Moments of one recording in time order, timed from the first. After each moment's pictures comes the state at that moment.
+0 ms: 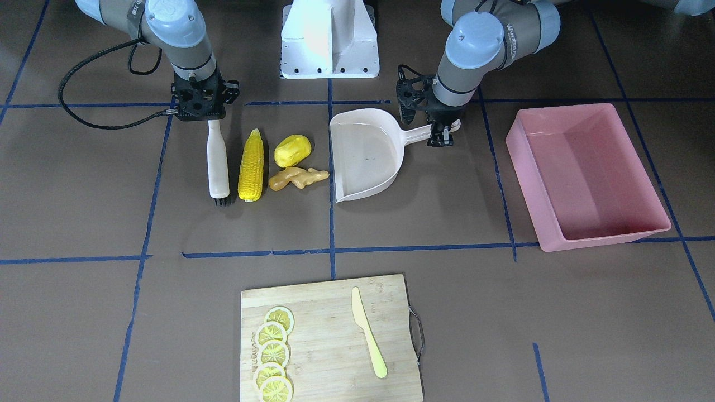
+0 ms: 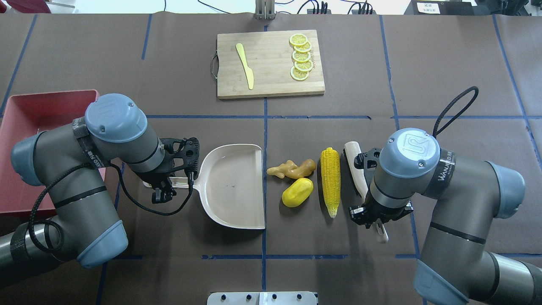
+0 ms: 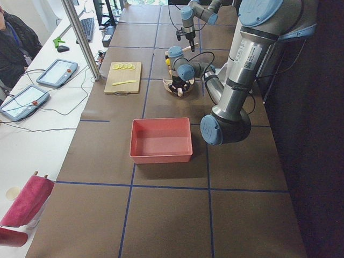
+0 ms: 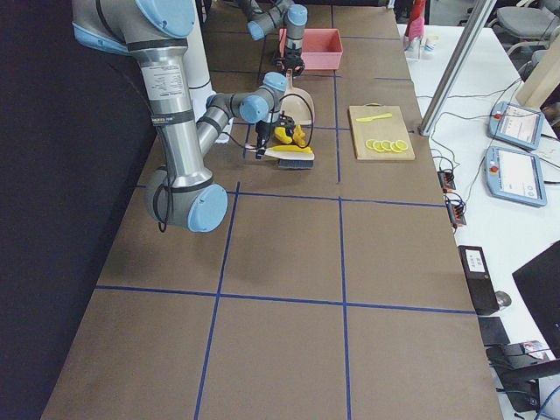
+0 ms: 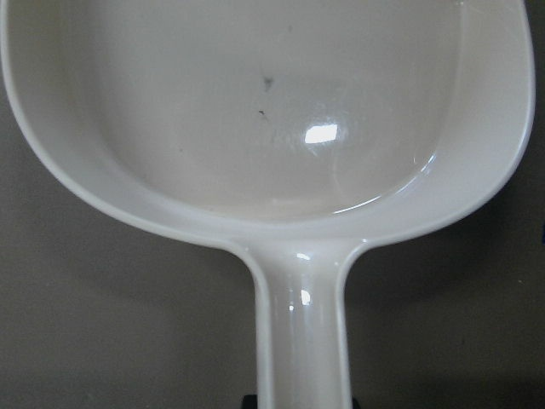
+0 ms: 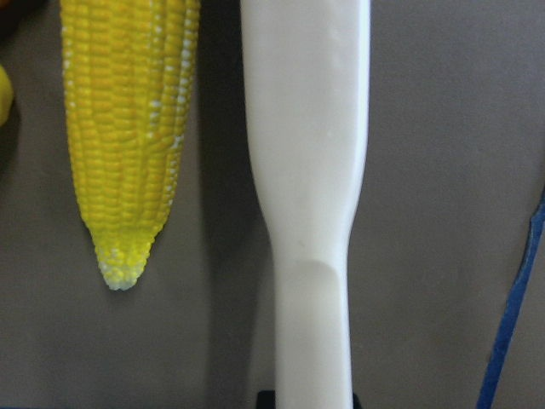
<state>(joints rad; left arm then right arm) -0.57 -1.99 -1.89 -1.51 -2.05 0.36 0.46 -1.28 2.04 -1.82 2.05 1.05</state>
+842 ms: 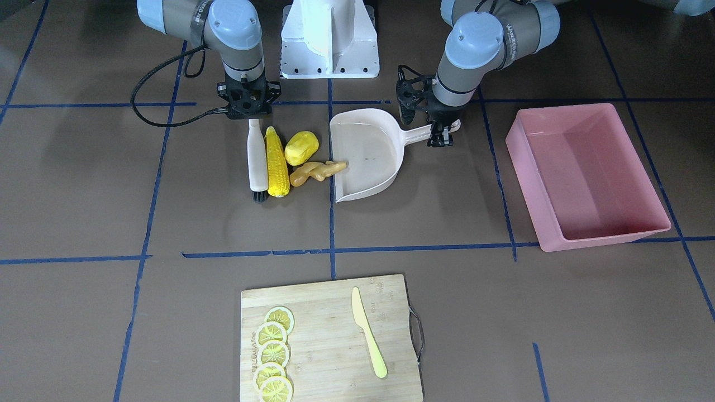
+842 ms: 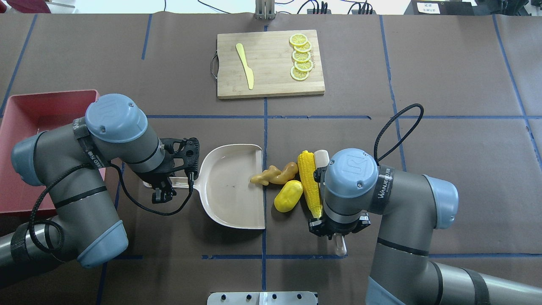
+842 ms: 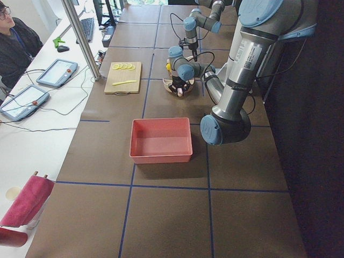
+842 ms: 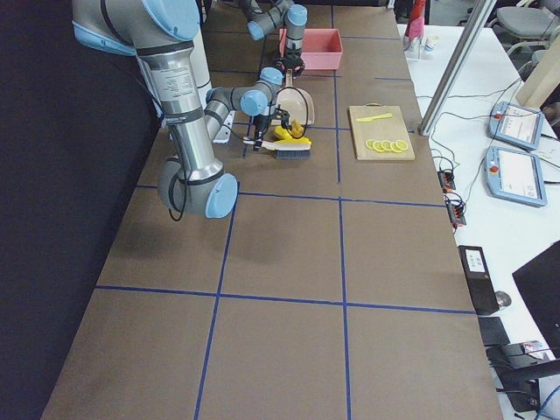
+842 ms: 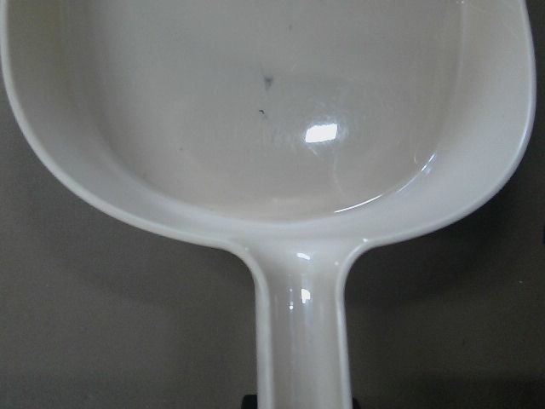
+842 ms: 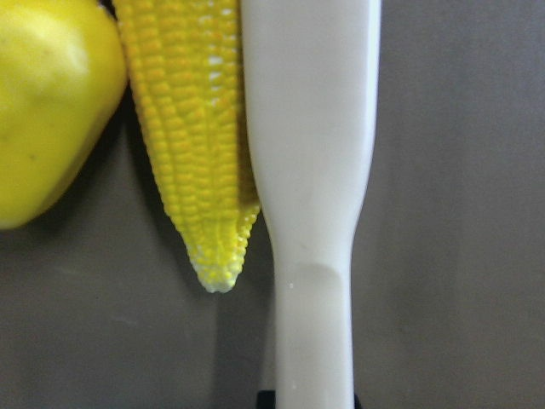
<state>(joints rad) -0.57 -1.99 -1.89 -1.51 -2.05 0.36 0.36 -1.11 1.92 -1.81 2.00 1.18</state>
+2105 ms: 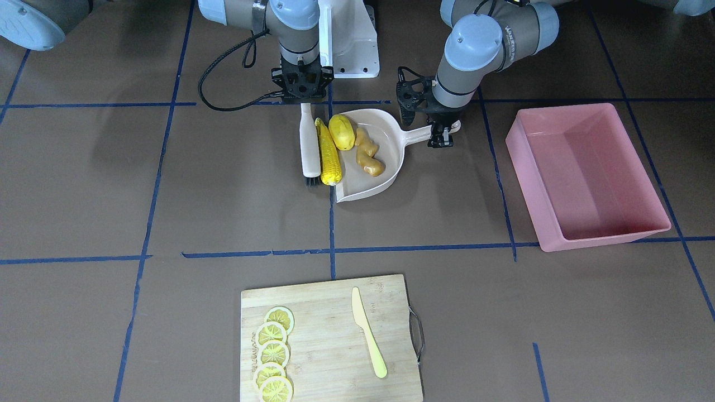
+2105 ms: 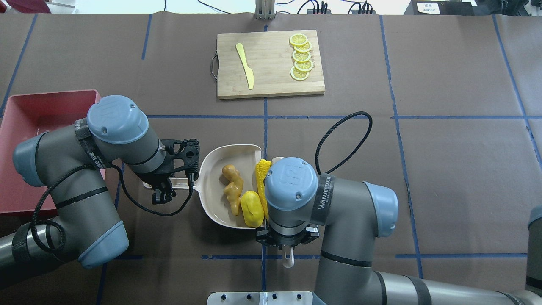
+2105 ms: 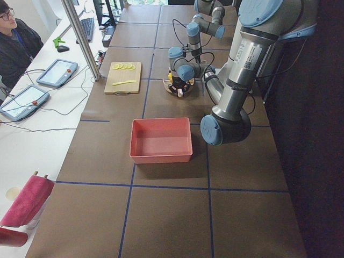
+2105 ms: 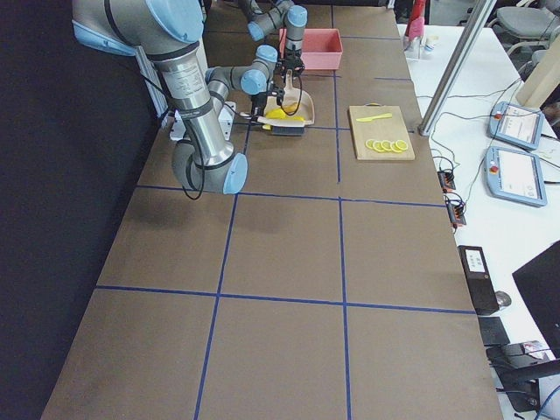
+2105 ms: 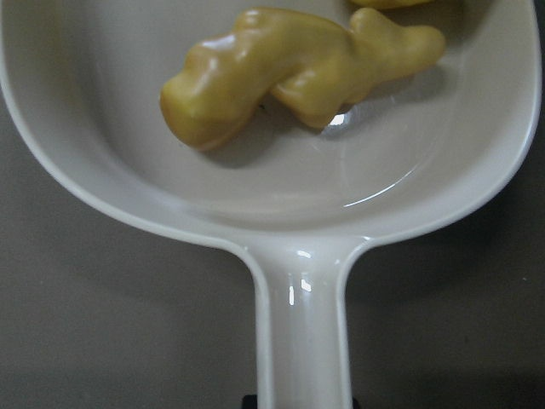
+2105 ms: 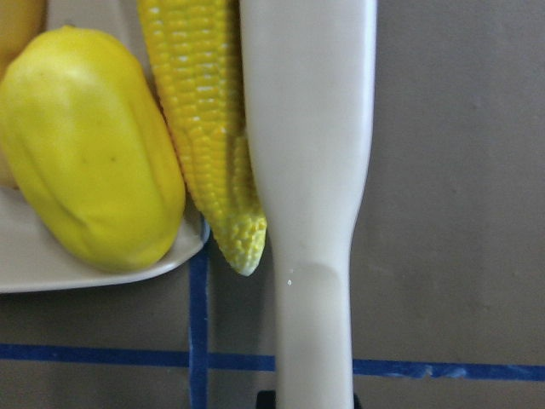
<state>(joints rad) -0.57 -1.99 -1.88 -1.51 -2.05 0.36 0.30 -0.90 1.81 -1.81 1.99 1.29</state>
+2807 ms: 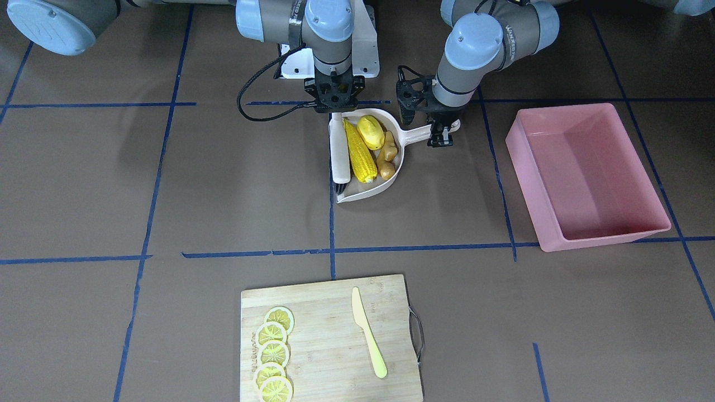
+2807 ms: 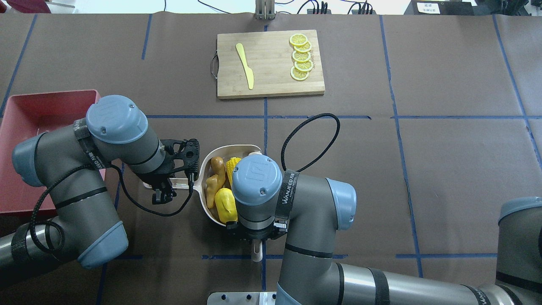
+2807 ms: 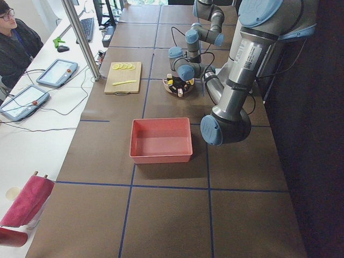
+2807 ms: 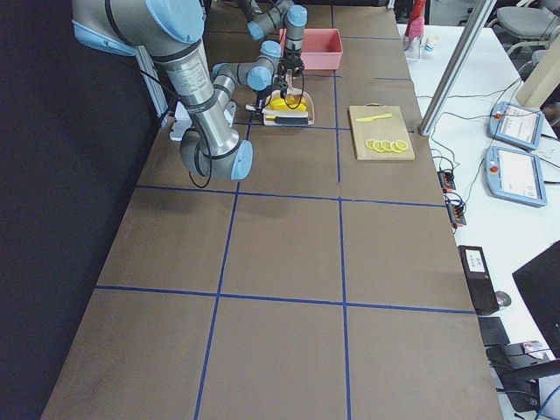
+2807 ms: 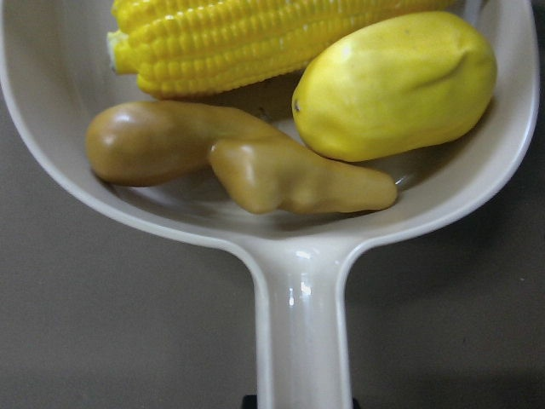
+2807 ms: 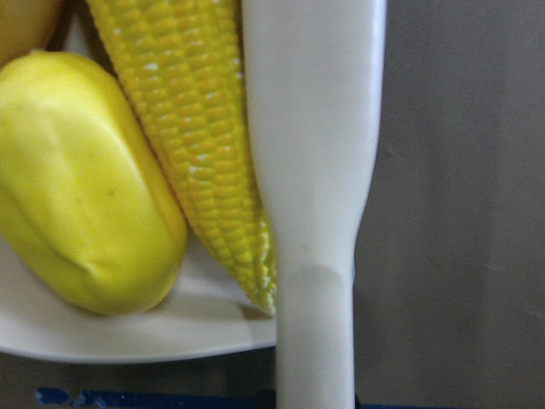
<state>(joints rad) -0.57 -1.99 -1.88 -1.51 -2.05 0.36 0.29 -0.79 1.65 -1.68 1.99 1.34</state>
